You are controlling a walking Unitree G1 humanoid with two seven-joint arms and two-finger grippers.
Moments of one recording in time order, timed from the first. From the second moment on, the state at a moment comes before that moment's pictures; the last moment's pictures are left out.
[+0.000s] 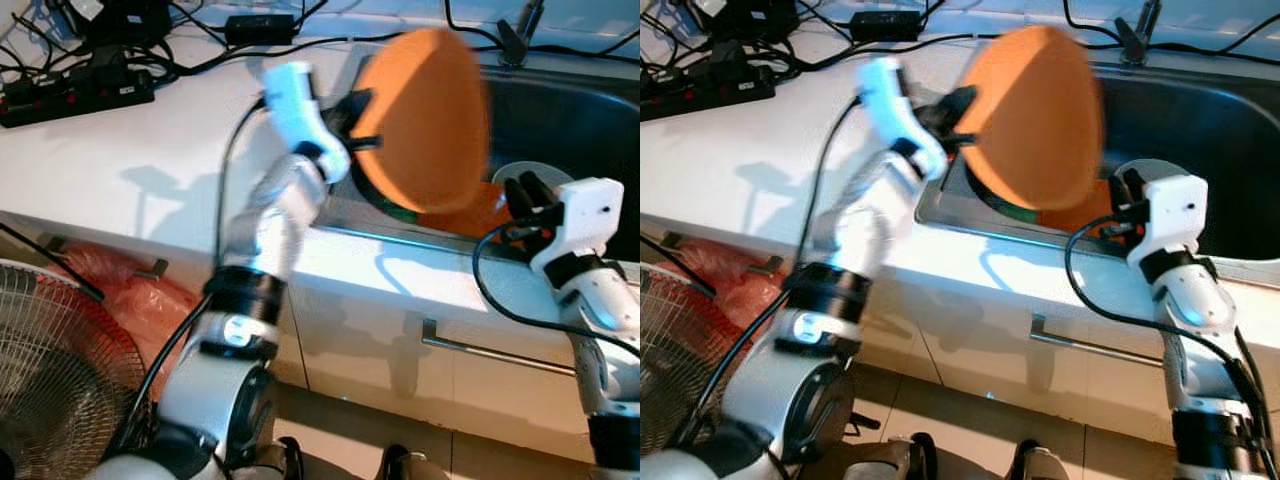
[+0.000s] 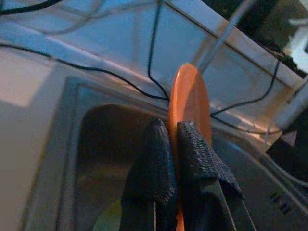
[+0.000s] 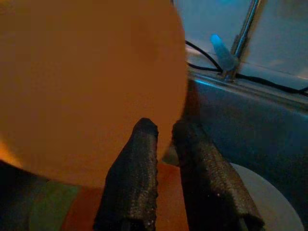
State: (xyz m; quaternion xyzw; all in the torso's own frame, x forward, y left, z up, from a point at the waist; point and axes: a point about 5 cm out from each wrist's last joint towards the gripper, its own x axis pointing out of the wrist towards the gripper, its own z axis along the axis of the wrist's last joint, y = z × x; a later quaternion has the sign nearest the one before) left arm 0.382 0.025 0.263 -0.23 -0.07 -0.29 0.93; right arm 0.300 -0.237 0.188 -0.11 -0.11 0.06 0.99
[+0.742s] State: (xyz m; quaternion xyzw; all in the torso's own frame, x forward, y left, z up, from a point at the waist) left arm 0.386 -0.001 0.230 -0.14 -0.04 -0.32 0.94; right arm 0.284 -0.246 0.192 -0.13 -0.11 0.03 0.99
